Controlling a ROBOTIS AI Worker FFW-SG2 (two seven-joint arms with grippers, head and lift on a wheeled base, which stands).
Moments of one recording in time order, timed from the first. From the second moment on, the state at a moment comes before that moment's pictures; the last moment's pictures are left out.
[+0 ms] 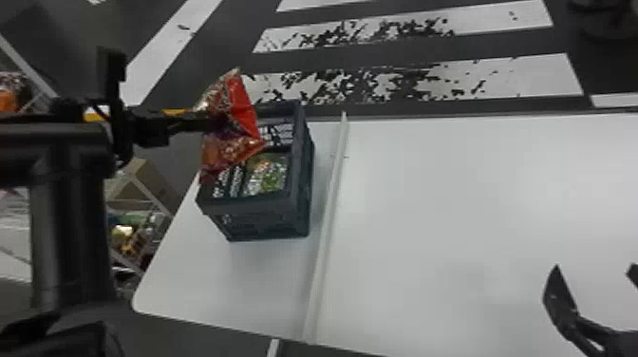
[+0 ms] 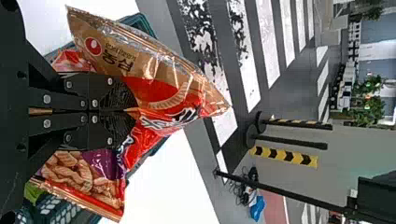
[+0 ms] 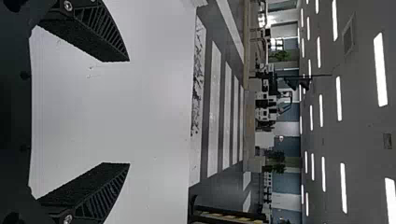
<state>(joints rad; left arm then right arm) -0.37 0.44 0.37 -1.52 -0.34 0.77 -1.31 0.70 -0.03 0.01 -1.95 -0.01 -0.07 0.10</state>
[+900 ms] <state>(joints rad) -0.32 0.13 0.18 -1.89 -0.26 1.19 -1.22 0.70 -0.03 -0.01 -1.95 -0.02 -0.08 0.10</state>
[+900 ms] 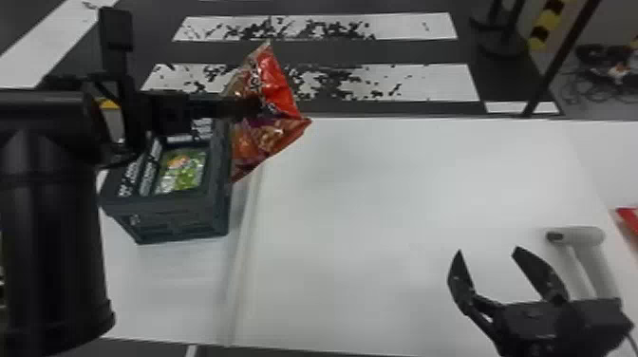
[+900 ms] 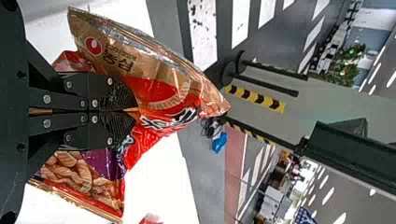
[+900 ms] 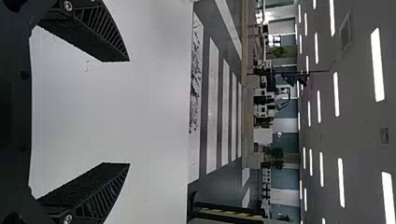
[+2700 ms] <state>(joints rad) -0.18 0.00 -0.30 -1.64 -0.08 0.84 -0.85 0.74 -0.03 -0.05 -1.95 -0.10 -0.22 0.10</state>
